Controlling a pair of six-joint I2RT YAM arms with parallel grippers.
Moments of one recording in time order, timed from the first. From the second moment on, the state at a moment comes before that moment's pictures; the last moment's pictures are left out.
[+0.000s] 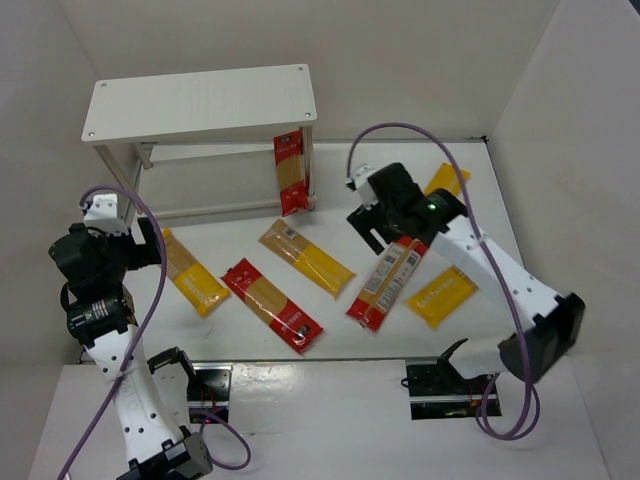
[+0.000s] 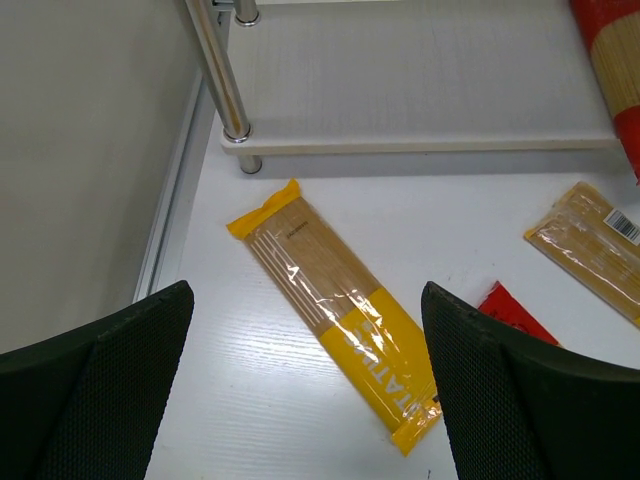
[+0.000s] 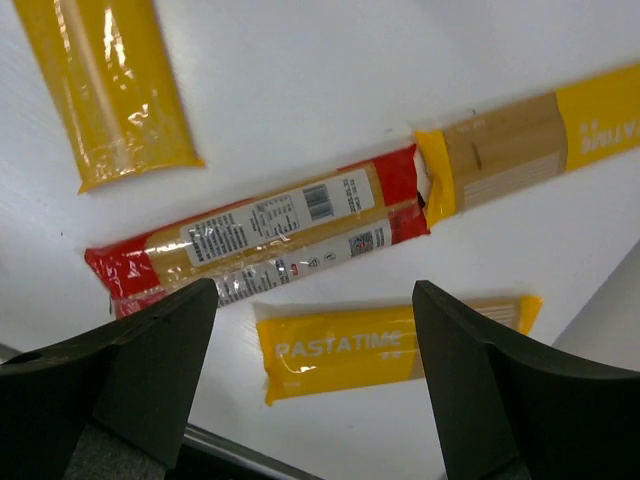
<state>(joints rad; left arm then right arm) 0.54 0.65 0.88 -0.58 0.37 0.15 0.67 1.46 1.51 -1.02 0.24 -0.24</state>
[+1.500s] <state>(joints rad) 0.55 0.54 0.88 -0.67 0.35 0.15 -0.24 0.88 0.93 -0.65 -0.19 -0.12</state>
